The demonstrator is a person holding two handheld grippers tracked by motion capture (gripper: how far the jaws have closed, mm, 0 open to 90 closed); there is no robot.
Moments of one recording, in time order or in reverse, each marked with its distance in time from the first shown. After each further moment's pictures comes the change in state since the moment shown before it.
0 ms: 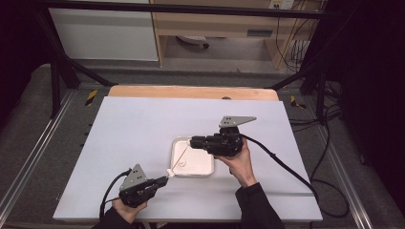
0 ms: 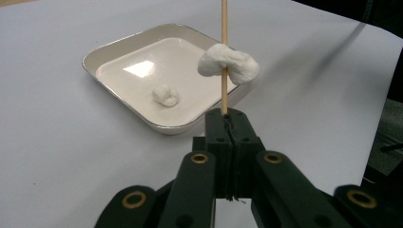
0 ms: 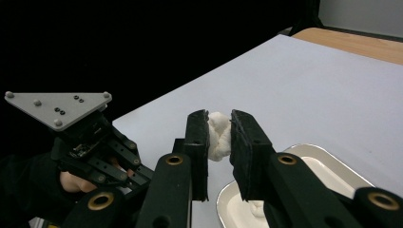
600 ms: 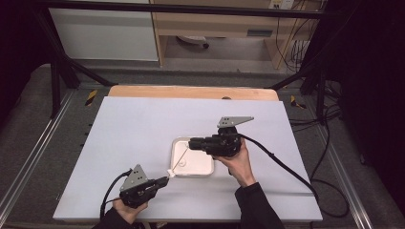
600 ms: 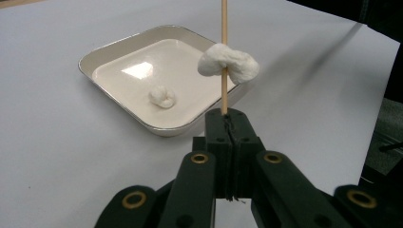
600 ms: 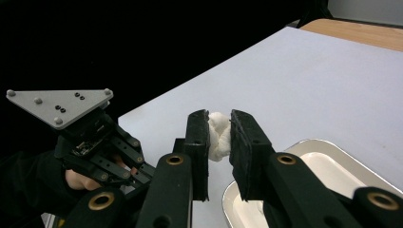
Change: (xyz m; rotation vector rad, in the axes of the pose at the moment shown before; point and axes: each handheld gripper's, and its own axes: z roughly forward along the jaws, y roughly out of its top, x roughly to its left) left arm 0.000 0.000 0.000 -0.002 -0.004 0.006; right arm -0.003 -0.003 0.005 0.019 0.024 0.019
